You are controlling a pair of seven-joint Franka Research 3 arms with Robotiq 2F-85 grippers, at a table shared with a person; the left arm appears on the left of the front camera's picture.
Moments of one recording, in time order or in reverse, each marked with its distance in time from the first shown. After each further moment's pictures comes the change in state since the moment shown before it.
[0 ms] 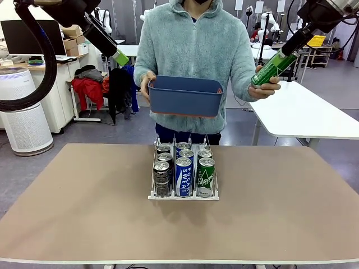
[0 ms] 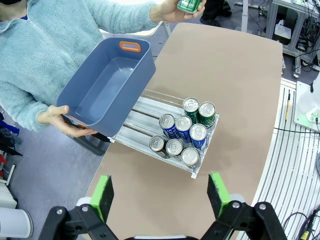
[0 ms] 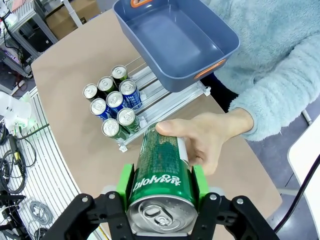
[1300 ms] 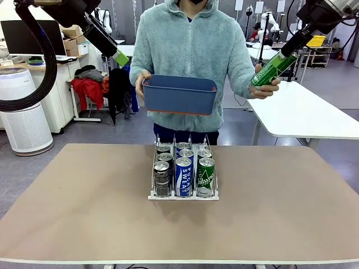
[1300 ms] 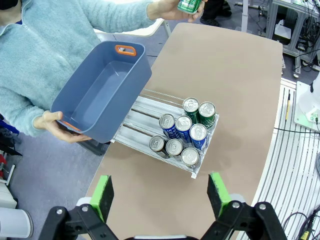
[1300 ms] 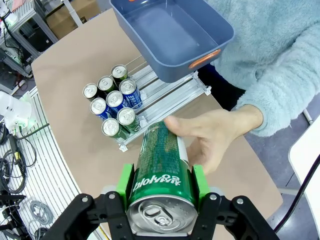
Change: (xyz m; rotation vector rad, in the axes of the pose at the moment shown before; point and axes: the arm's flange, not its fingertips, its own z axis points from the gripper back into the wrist) left arm 0.000 0.000 0.000 0.000 0.000 0.000; right arm 0.000 -0.001 -0.002 0.003 0.003 -0.002
